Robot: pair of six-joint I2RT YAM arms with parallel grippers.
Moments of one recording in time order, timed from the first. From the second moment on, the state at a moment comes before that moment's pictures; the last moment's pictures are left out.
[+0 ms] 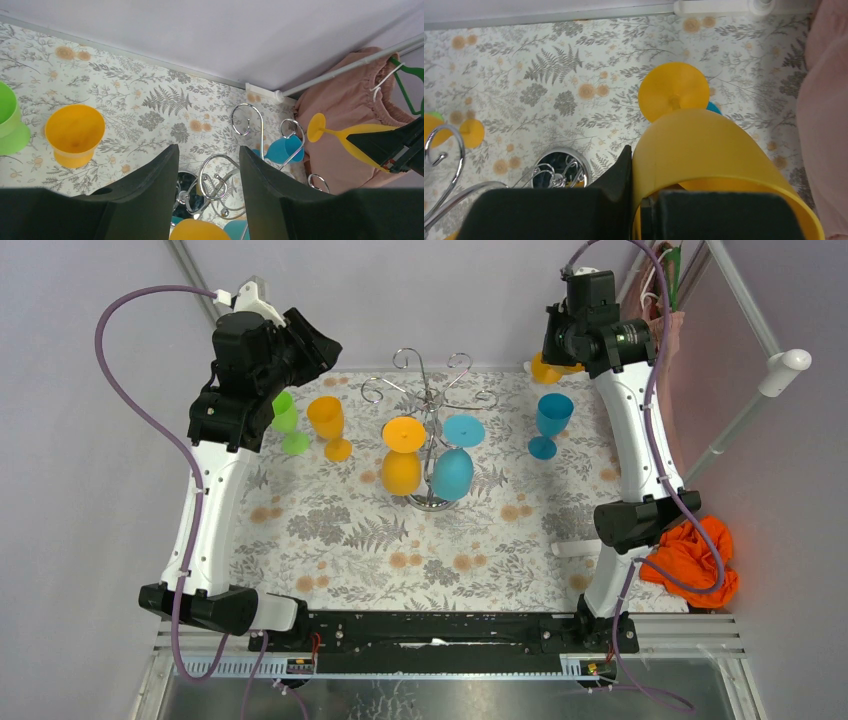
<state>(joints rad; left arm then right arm) -0.16 1.38 1.82 -0.68 0.08 -0.59 0.25 1.88 2.39 -1.14 0.15 0.24</state>
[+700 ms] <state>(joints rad) -0.16 1.36 1.75 -0.68 0.06 -0.55 0.34 2.14 2.41 -1.20 -0.02 0.18</state>
